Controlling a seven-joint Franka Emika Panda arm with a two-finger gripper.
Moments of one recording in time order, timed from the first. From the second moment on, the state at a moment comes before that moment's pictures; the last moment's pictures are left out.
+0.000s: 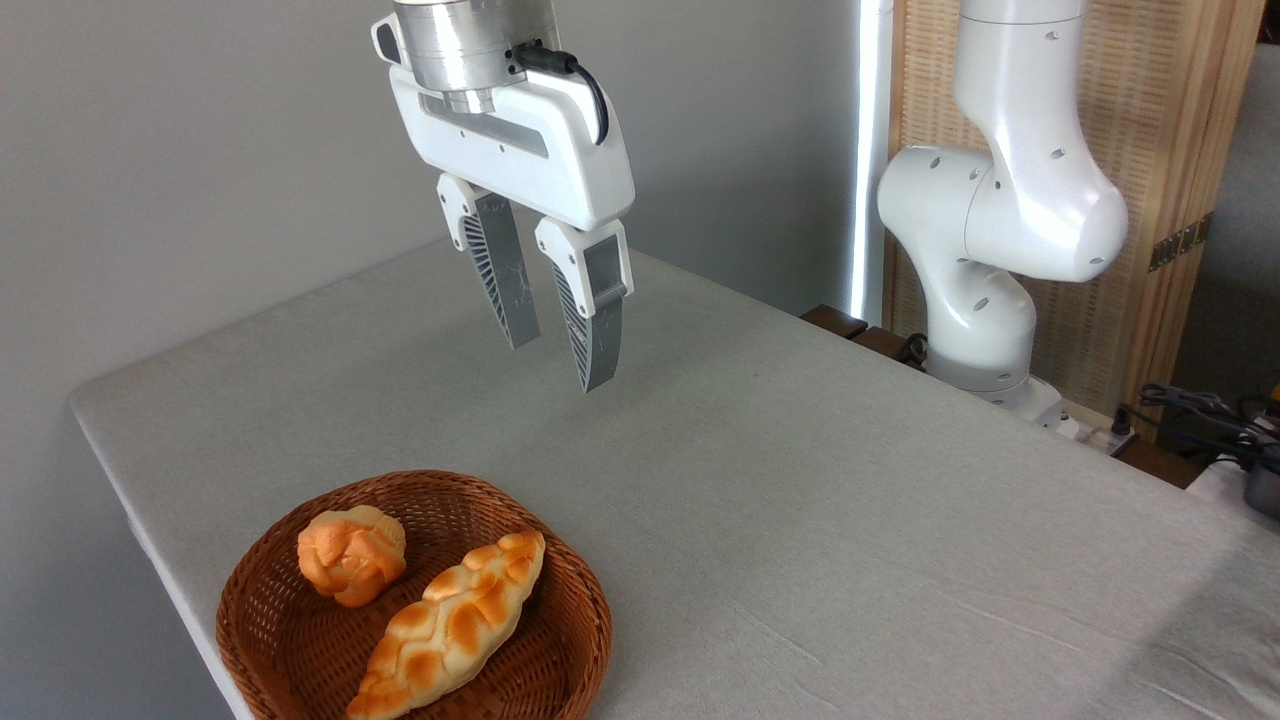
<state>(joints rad) 0.07 -0.05 -0.08 -1.65 -0.01 1.58 0.76</state>
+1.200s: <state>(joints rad) 0.07 -0.05 -0.08 -1.65 -0.01 1.57 0.76</state>
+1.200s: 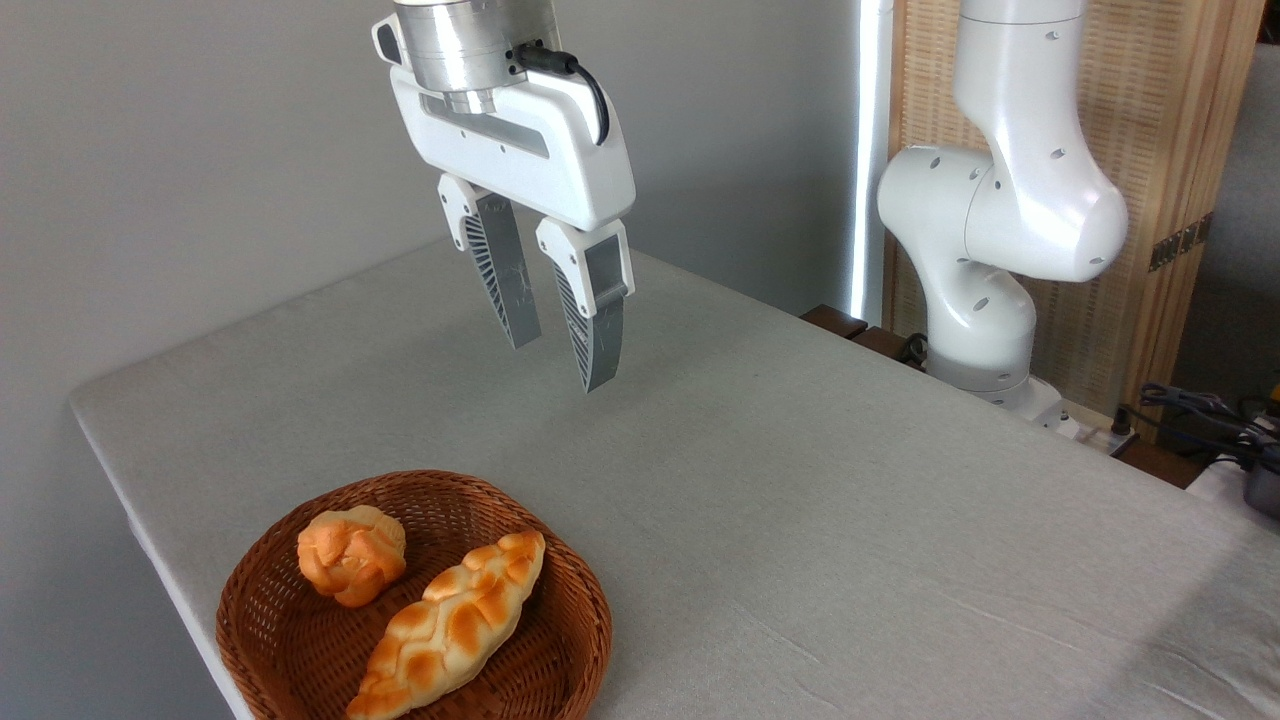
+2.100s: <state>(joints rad) 0.05 0.10 -0.13 -1.75 -0.04 2.04 0.67</state>
